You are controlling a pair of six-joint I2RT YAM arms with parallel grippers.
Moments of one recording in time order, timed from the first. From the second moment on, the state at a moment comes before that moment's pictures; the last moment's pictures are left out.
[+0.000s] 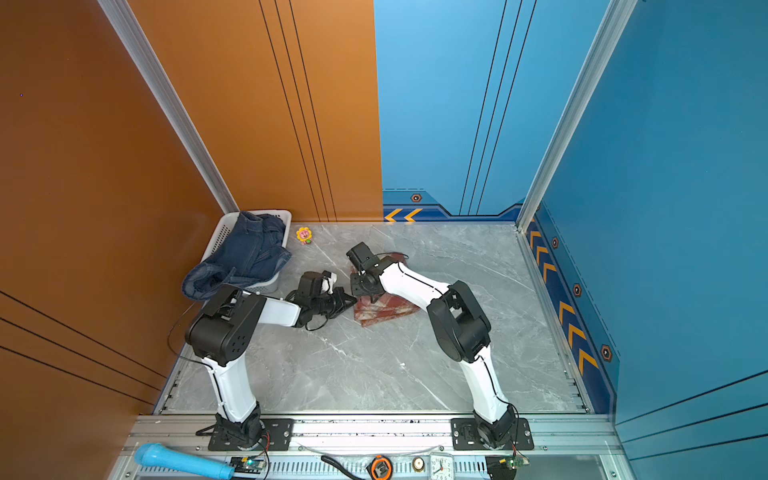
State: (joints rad) left arm -0.34 1.92 0.81 0.41 0.51 -0.91; right arm 0.73 2.13 1.70 -0.59 0.00 0.53
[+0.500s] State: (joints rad) left arm -0.33 1.89 0.80 0.40 0.50 -0.90; right arm 0.54 1.92 1.47 -0.44 -0.09 0.59
